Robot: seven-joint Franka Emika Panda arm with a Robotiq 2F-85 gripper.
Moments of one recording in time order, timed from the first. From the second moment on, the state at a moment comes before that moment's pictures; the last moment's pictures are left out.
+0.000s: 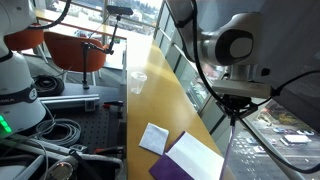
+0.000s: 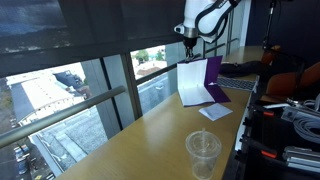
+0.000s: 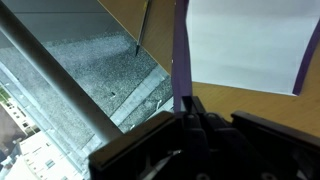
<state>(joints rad) -0.08 0.45 -0.07 -1.78 -0.42 2.57 -0.57</state>
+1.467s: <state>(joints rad) 0.03 0.22 0.03 -2.06 -0.32 2.47 -0.40</state>
